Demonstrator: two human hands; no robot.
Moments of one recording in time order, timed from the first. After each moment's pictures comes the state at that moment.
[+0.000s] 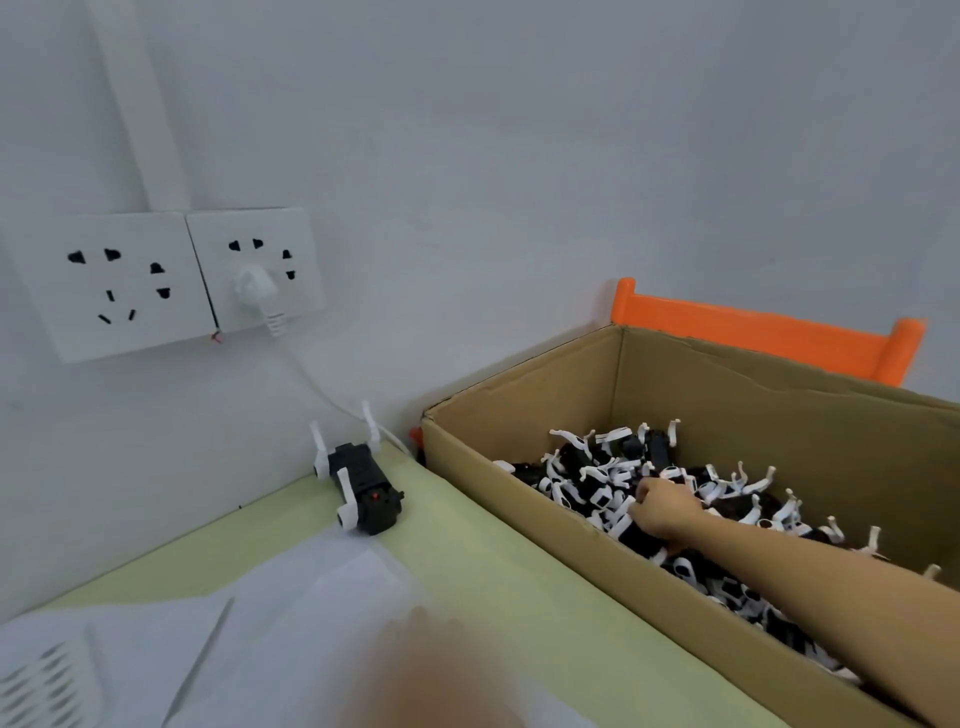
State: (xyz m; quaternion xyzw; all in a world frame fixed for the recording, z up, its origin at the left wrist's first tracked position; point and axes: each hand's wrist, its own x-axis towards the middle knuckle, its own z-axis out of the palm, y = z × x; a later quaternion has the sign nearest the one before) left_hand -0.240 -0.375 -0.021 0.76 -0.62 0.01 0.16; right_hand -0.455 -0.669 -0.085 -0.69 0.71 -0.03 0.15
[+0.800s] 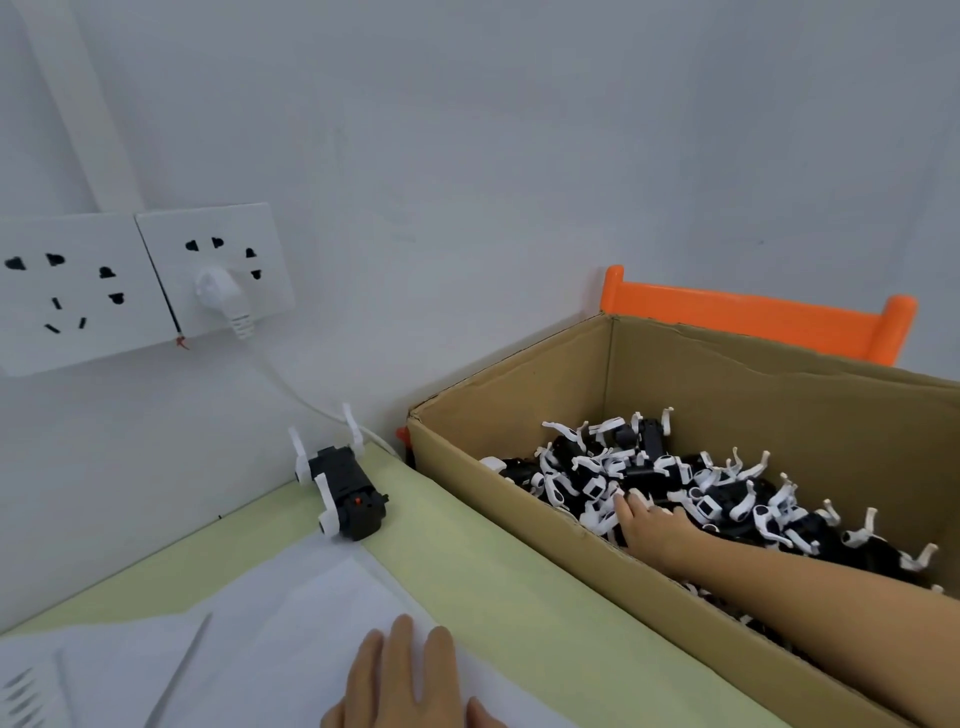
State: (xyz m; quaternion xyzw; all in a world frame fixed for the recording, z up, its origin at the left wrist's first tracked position) left_hand -0.244 -0.380 -0.030 0.75 -0.63 0.04 0.19; right_hand -0.451 -0.651 -0.125 -0.77 0.62 0.19 -0.02
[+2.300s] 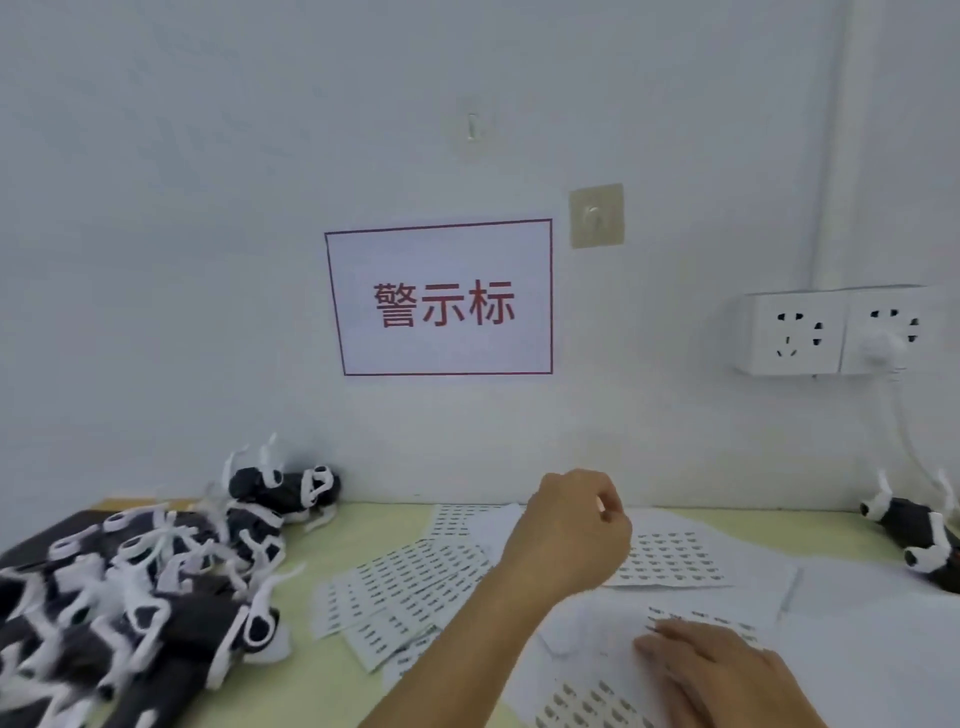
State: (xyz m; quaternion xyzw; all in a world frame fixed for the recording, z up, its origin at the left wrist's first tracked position) left_hand -0.030 -0.166 0.094 0.84 -0.39 -0.05 0.37; right_hand -0.161 -0.264 -0.004 -0.94 0.08 -0.33 0.04
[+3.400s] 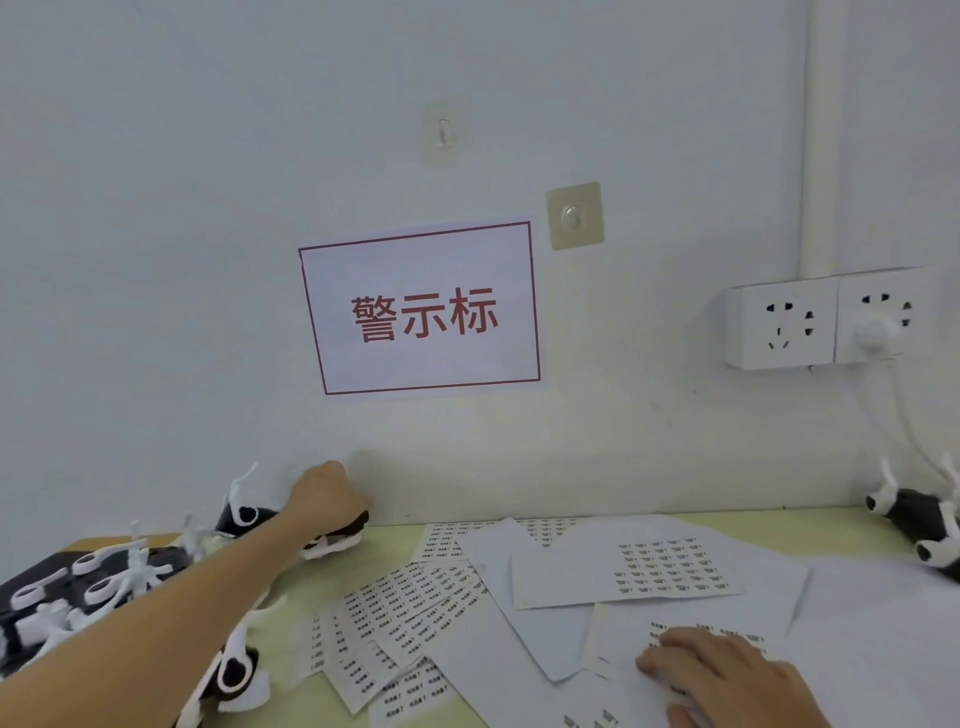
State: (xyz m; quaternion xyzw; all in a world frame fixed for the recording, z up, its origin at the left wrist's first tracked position) left_hand 0.192 -0.052 0.081 0.97 -0.15 0.06 0.17; right_hand -0.146 -0.271 -0.008 -0.96 0.08 -0.27 0.04
